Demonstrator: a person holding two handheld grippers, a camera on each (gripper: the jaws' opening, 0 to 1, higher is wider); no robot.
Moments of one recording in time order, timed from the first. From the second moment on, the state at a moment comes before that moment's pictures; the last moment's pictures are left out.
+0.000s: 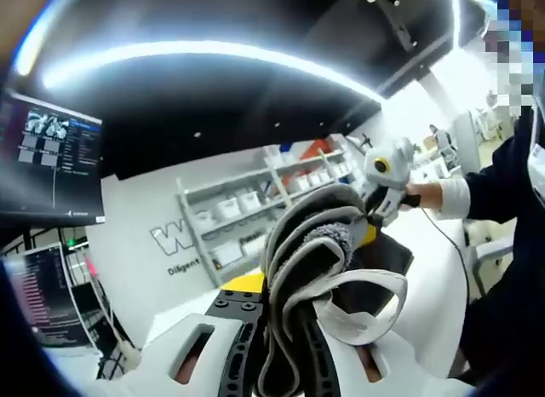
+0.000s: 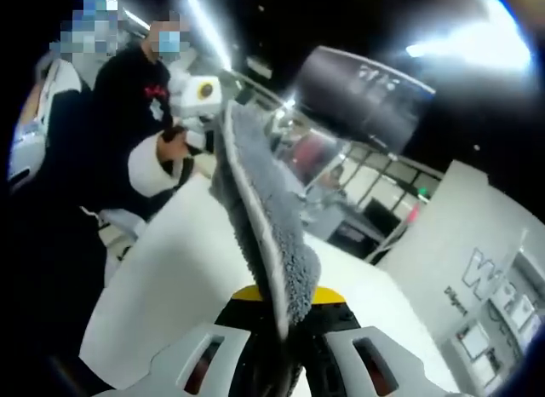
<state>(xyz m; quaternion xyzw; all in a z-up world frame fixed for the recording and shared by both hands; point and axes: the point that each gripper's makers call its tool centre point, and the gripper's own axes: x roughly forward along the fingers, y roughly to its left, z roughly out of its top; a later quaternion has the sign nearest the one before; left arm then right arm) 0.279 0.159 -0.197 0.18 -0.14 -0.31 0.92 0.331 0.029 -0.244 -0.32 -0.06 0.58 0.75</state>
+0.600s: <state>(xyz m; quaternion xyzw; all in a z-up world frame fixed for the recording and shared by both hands) 0.277 0.170 -0.215 0.15 -0.08 -0.36 0.92 0.302 0.035 -0.261 -0.31 0.09 0.68 0.66</state>
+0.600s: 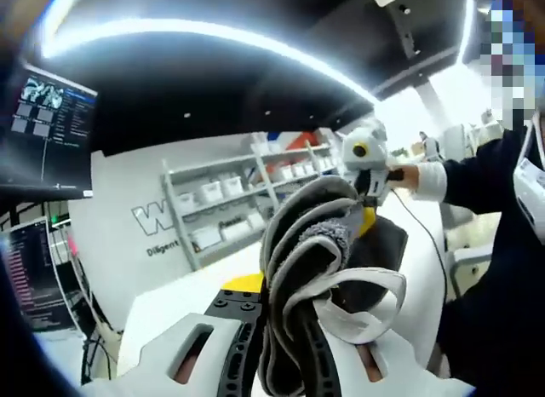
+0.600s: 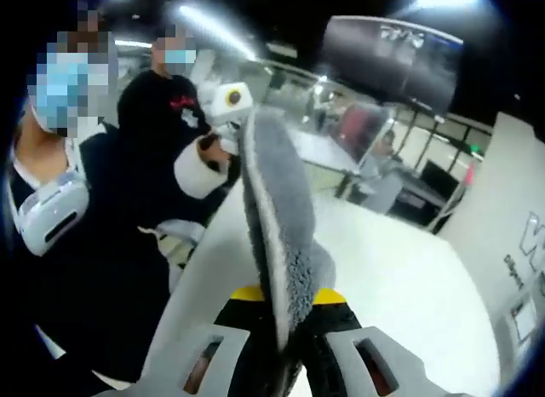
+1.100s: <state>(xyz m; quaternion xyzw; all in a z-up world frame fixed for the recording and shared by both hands) 0.279 0.186 -0.238 0.13 -0.02 -0.39 0.91 0.284 0.043 -0.284 -0.31 0.21 0.74 0.56</state>
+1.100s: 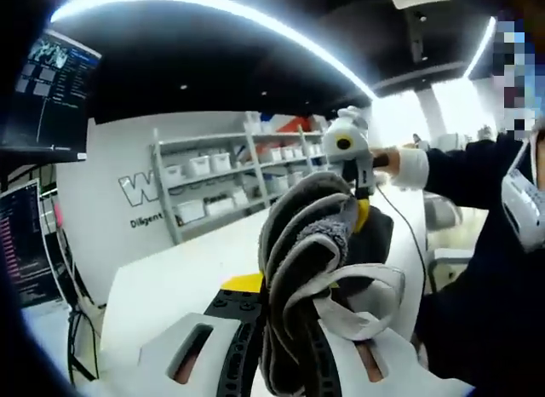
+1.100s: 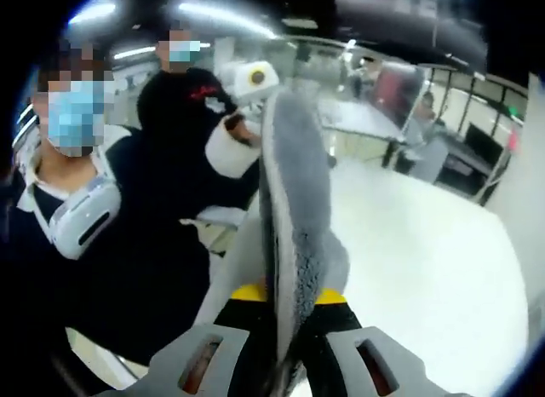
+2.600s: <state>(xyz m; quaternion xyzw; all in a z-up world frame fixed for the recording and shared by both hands) 0.286 0.217 -0.292 0.08 0.08 -0.42 0.90 0.306 0.070 -0.312 -0.12 0.42 0.79 0.42</state>
